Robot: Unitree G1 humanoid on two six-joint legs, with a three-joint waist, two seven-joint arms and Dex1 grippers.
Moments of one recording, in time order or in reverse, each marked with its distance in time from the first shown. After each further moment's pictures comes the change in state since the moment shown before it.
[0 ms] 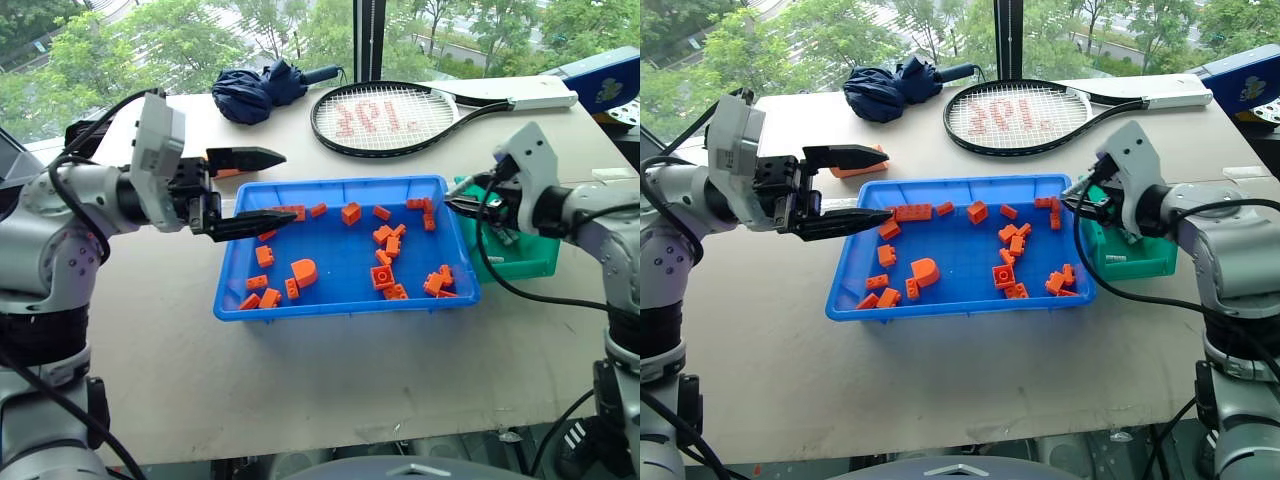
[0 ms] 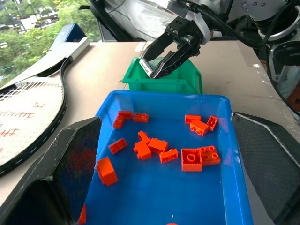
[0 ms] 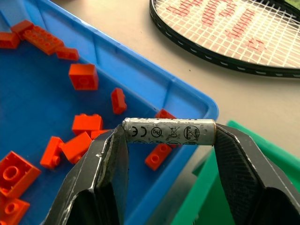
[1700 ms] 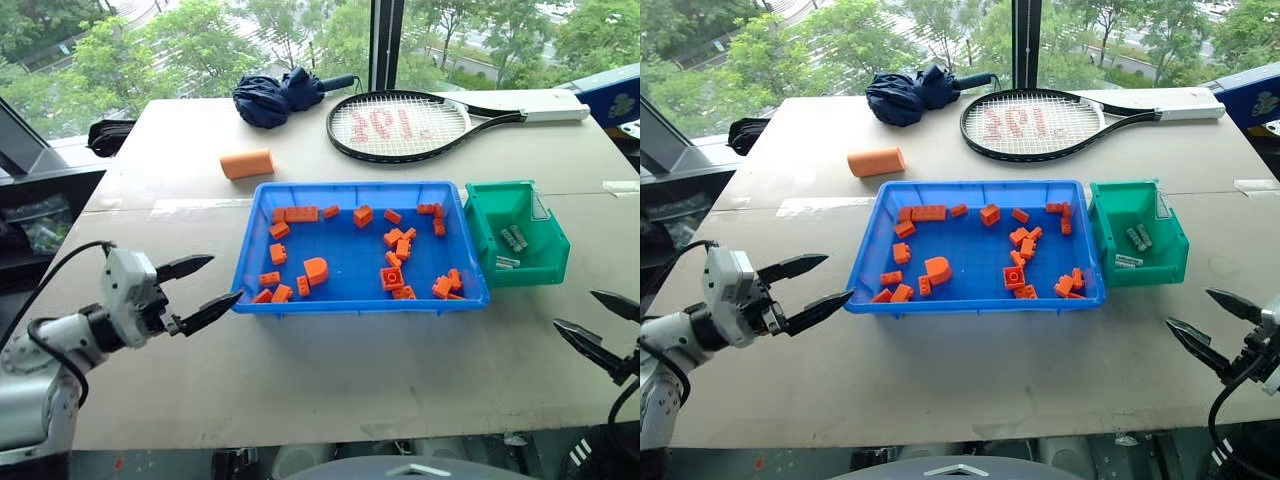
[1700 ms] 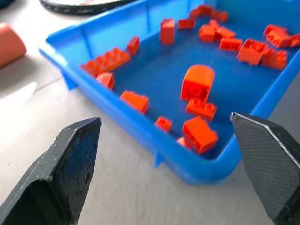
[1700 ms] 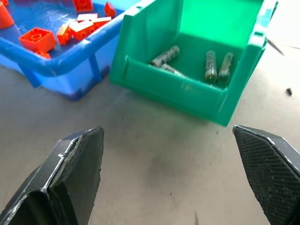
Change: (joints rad) left arm 0.832 -0.171 0.296 -0.005 0.241 -0.353 0.158; right arm 1.031 0.069 -0.573 0.211 0.219 -0.987 0.387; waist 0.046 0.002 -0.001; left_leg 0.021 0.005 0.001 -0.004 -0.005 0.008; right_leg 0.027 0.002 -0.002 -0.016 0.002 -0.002
